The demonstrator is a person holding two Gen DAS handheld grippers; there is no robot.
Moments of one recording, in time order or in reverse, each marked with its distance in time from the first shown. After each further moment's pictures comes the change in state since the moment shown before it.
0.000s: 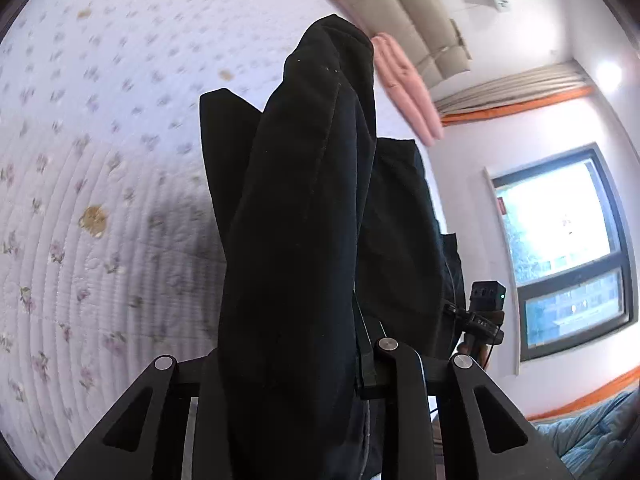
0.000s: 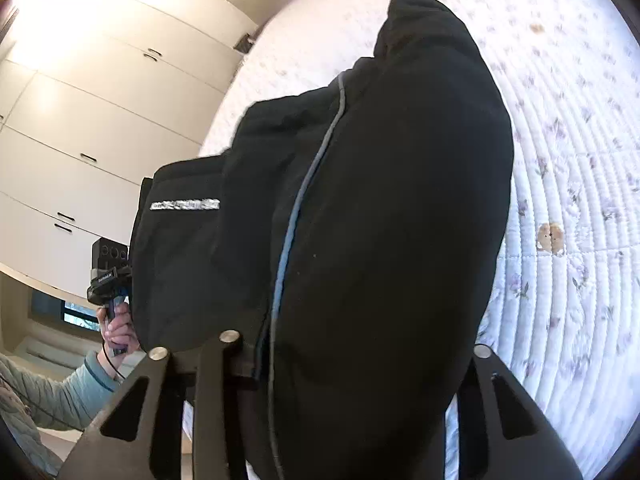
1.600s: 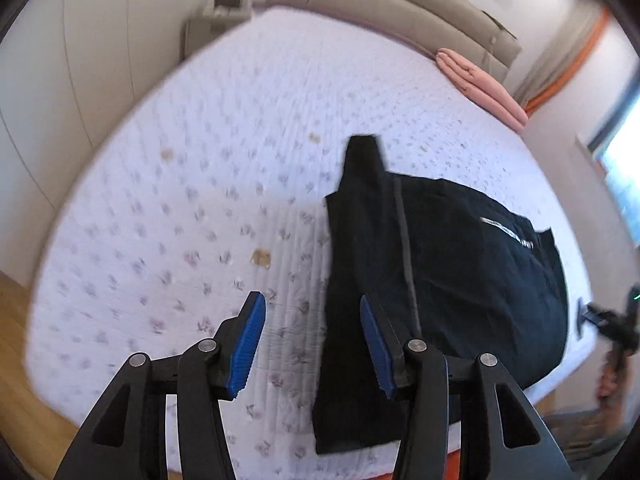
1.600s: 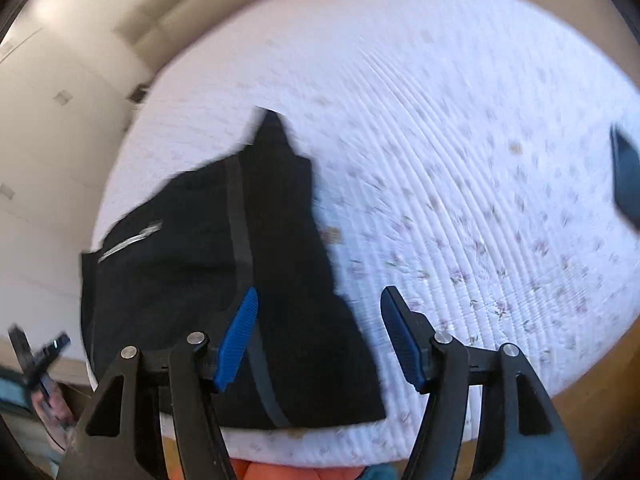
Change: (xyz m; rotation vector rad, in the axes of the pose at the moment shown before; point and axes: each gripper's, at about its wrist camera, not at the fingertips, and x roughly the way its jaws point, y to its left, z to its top) left arm -0.185 -0.031 -0.220 0.184 -0.216 0.593; right arm -0.036 0.020 -0.148 0.155 -0.214 -0.489
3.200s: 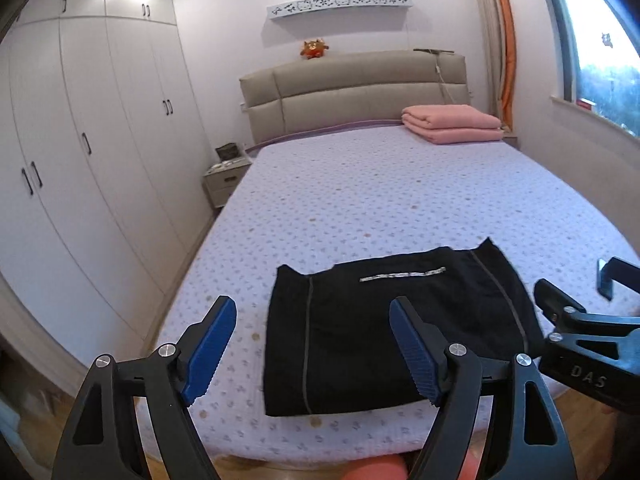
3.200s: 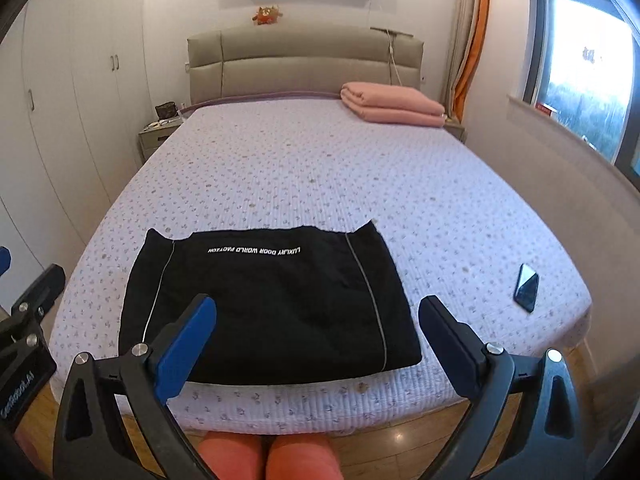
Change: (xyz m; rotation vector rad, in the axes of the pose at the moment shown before) left arm -0.214 -0.251 -0.066 0.316 -0.381 0.287; right arm -0.213 0.243 -0.113 -0.324 -0.375 -0.277
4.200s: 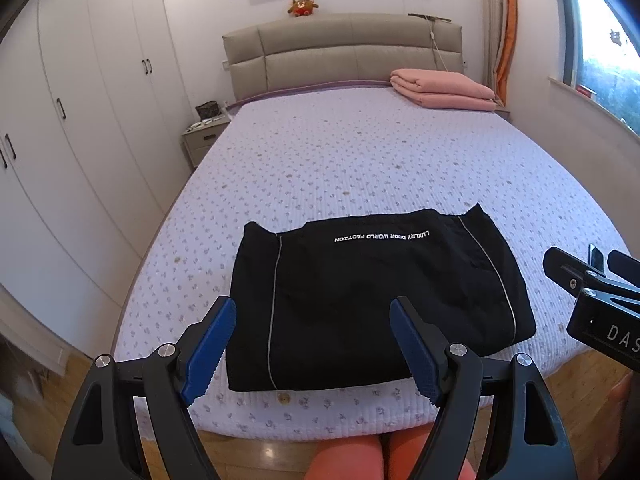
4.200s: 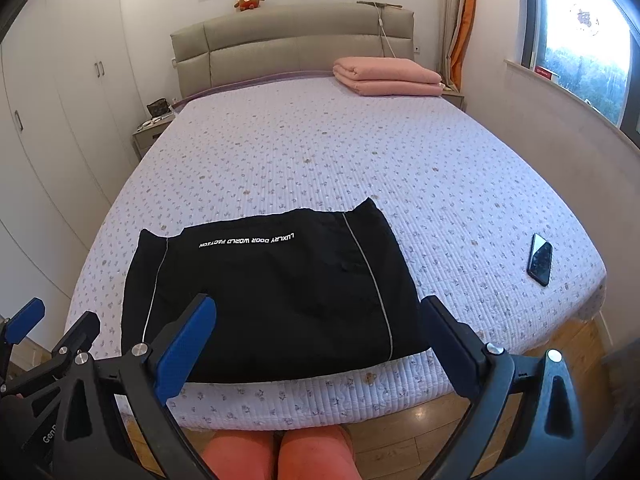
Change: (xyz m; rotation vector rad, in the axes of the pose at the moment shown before) left arm 0.048 -0.022 -0.012 -0.016 0.155 -0.062; right arm 0.038 -0.028 0.001 0.087 0.095 0.044
